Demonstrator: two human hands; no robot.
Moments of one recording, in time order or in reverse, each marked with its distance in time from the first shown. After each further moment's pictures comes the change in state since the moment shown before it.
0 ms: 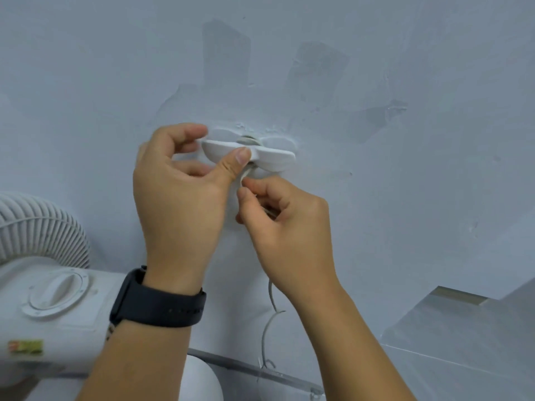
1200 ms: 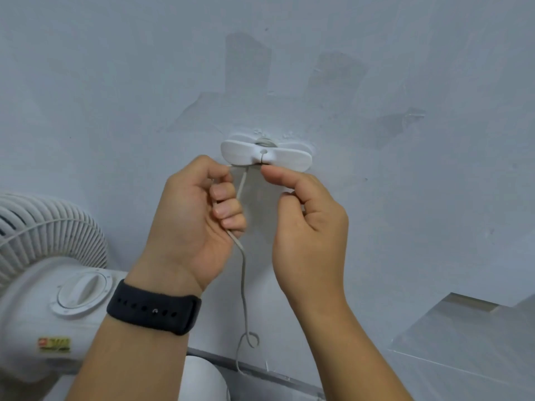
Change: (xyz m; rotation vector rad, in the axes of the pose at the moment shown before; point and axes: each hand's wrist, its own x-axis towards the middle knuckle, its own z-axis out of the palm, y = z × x) left_hand 0.013 0.002 -0.015 -0.814 -0.386 -0.890; right_hand -0.004 -0.019 0.012 0.154 0.186 0.093
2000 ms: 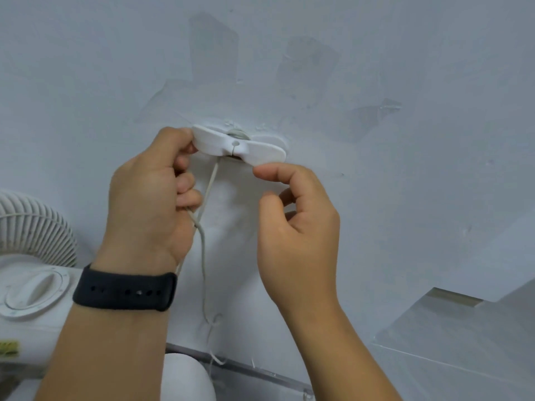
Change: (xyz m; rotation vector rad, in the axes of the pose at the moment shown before) left_hand 0.014 0.004 0.010 0.069 0.194 0.302; right_hand 0.001 -0.004 -0.021 -0.066 -0.044 0.010
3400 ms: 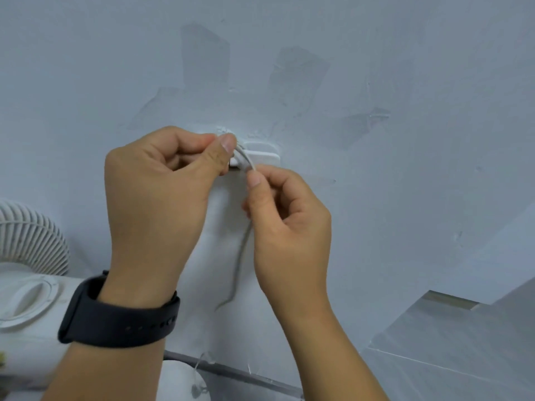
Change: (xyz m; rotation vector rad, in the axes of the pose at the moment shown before) left_hand -0.028 -0.005 0.013 0.572 -0.014 0.615; right_hand 0.007 -0.001 0.000 0.230 -0.006 0.034
